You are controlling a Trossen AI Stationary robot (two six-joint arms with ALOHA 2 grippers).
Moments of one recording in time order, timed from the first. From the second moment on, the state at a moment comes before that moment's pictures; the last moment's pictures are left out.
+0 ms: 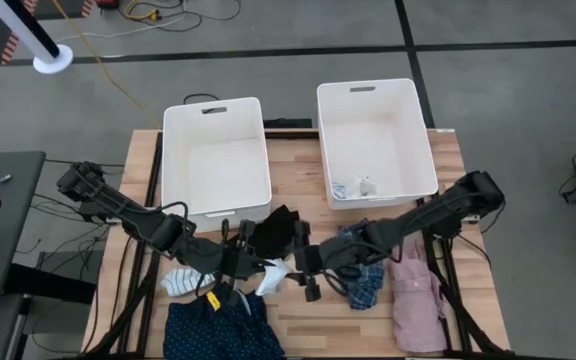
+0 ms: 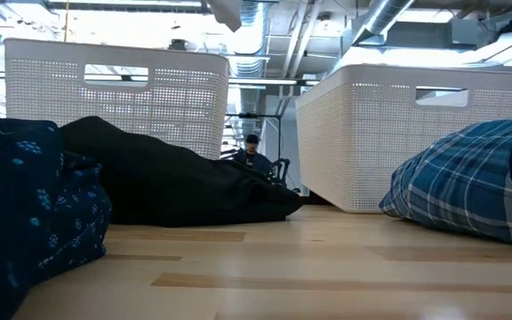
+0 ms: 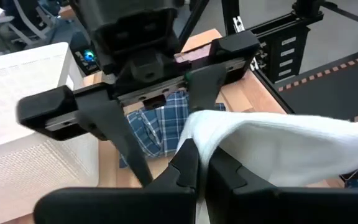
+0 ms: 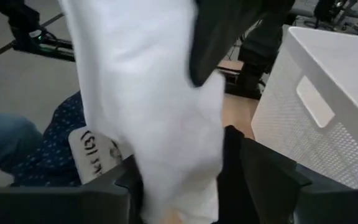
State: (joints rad) left arm -0.52 1.38 1.25 -0.27 -0.41 0.13; right arm 0.39 1.67 1.29 0.01 0.28 -0.03
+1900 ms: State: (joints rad) left arm -0.84 1.38 1.25 -0.74 -0.67 -0.43; right arm 0.28 1.11 1.29 -0.72 0.72 0.13
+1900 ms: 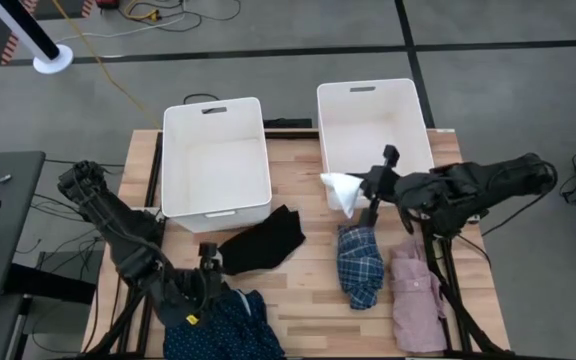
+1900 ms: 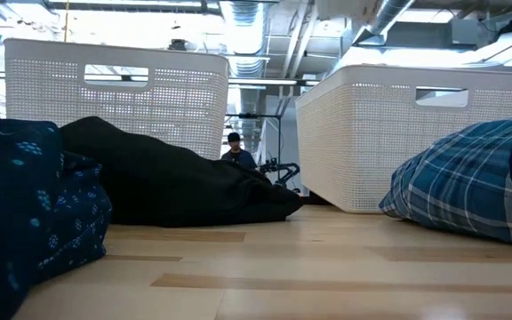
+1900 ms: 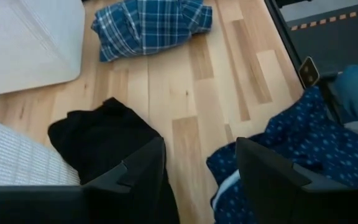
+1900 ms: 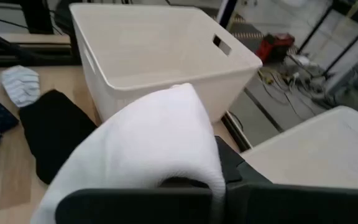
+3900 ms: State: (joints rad) left arm -0.98 1.38 1.11 -1.00 -0.53 -1.01; right arm -0.22 1.26 1.29 -1.28 0.62 0.45
